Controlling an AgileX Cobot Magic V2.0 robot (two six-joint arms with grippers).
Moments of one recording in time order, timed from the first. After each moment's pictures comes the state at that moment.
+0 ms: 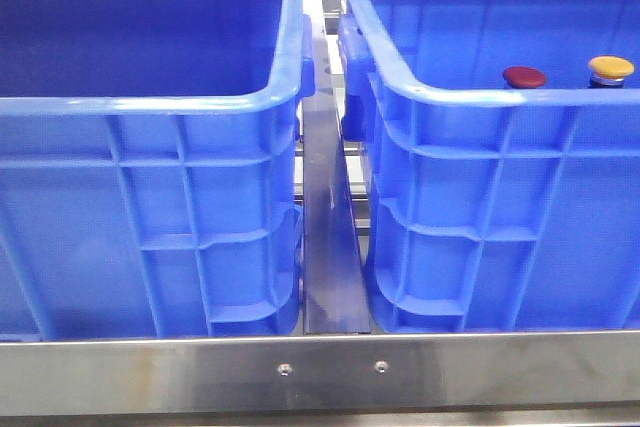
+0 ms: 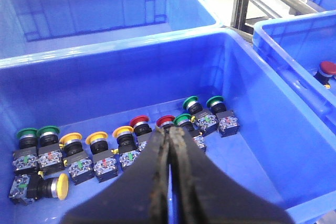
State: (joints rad) left arm -0.26 0.47 -0.79 -0.08 0.63 0.04; right arm 0.14 0.74 -0.61 1.83 -0.08 -1.95
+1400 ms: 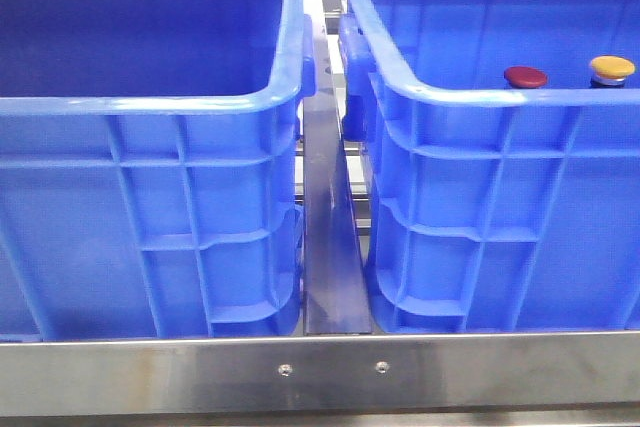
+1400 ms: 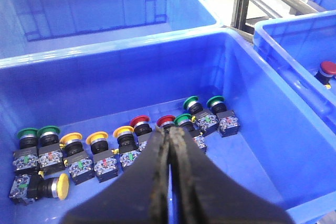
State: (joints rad) left arm -0.25 0.47 -0.79 -0.08 0.63 0.04; right arm 0.14 0.44 -0.49 1.83 -0.07 -1.95
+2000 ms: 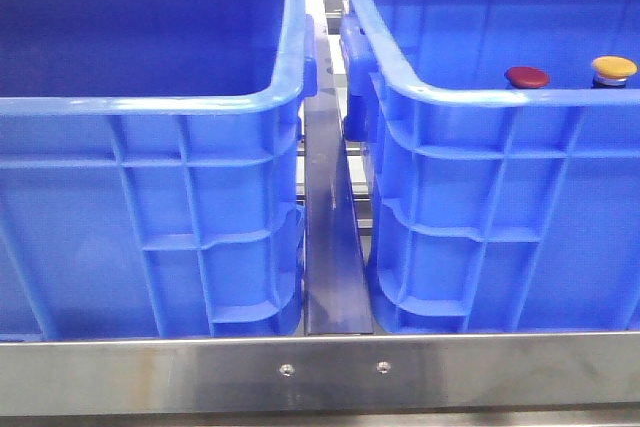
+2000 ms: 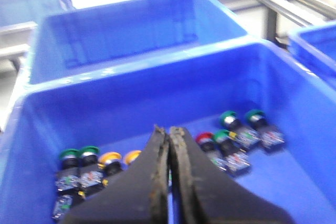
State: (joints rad) left arm -0.21 0.40 -0.60 0.04 0.39 0.04; right arm 0.14 0.44 -0.49 1.83 -0.07 -1.95
